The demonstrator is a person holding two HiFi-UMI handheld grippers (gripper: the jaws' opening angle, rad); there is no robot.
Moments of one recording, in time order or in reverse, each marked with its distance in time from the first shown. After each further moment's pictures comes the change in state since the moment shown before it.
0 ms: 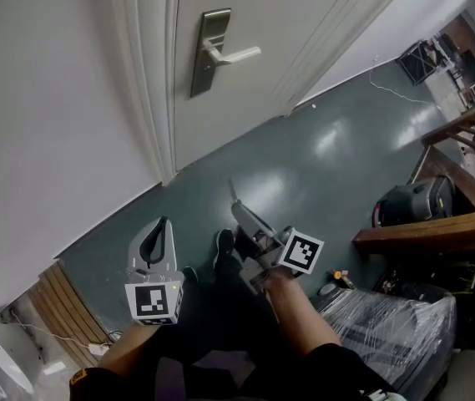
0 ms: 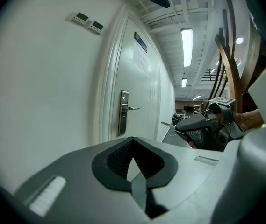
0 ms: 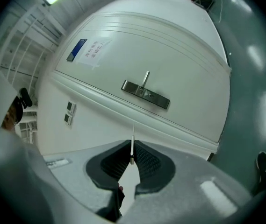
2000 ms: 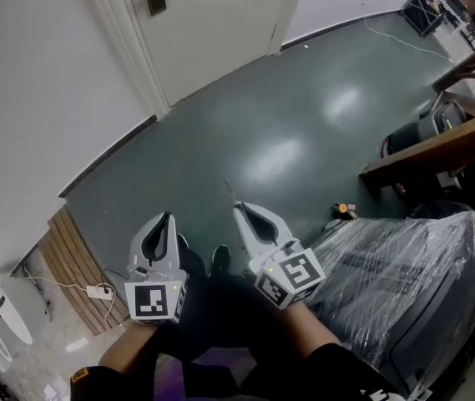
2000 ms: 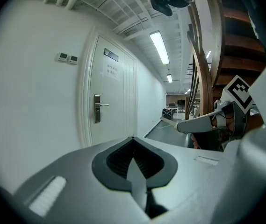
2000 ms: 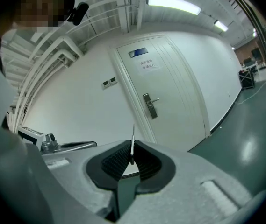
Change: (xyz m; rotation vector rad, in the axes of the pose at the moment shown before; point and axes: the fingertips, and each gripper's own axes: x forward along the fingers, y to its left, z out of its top) left arm -0.282 -0.299 -0.070 0.072 0.036 -0.026; right arm -0.401 0.040 -0.159 -0.733 -0.018 -0.213
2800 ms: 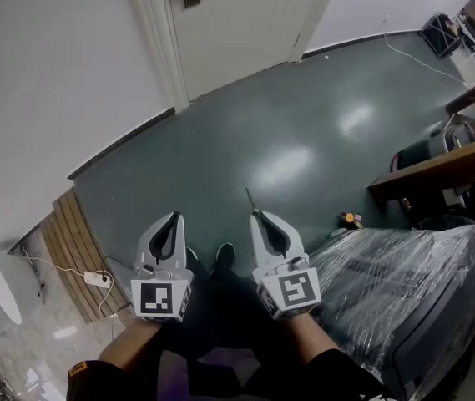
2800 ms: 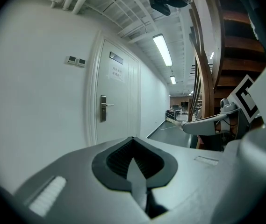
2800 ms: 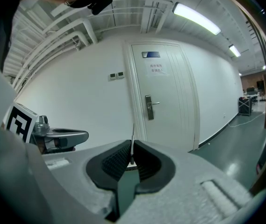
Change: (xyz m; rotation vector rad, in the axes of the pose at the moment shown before) left arm -0.050 0.012 -0.019 -0.027 -0.023 0.048; right arm -0.027 0.029 -0.023 -0.234 0.014 -0.117
